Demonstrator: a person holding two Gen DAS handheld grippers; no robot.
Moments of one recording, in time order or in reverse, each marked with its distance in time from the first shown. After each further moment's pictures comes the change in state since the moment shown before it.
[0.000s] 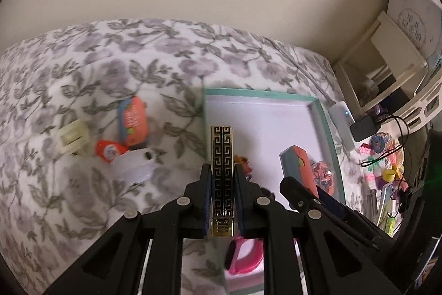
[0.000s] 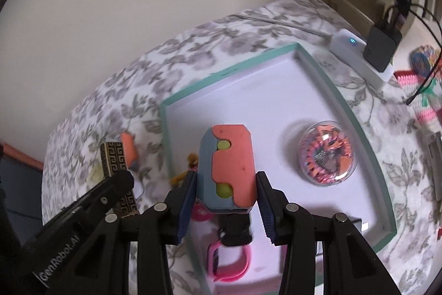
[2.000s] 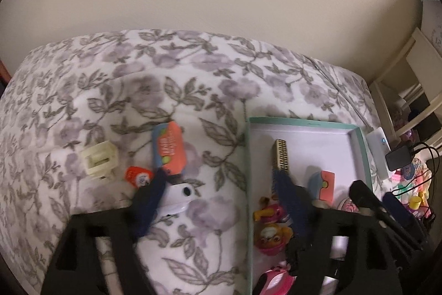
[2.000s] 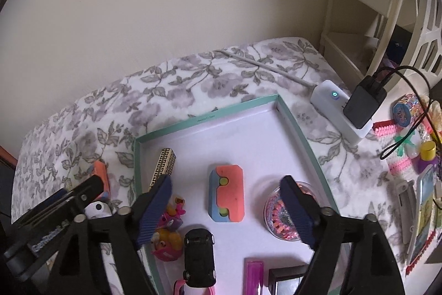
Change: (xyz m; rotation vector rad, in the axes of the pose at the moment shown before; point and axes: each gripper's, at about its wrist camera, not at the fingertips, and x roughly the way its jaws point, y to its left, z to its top) left arm 0.006 0.033 0.024 -0.072 -0.065 0.175; right arm -0.011 0.007 0.032 -0.123 -0.150 -0.163
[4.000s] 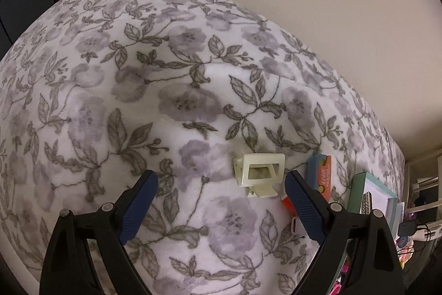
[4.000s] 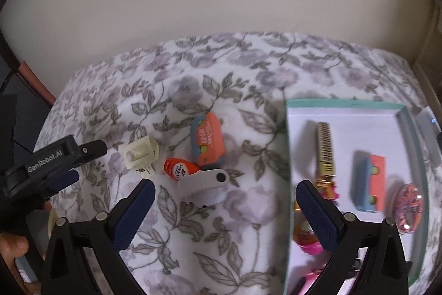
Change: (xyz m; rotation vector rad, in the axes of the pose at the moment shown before) left arm 0.005 0.209 -0.008 -0.415 0.030 0.049; right arm 0.027 0.160 -0.045 -0.272 0.101 0.235
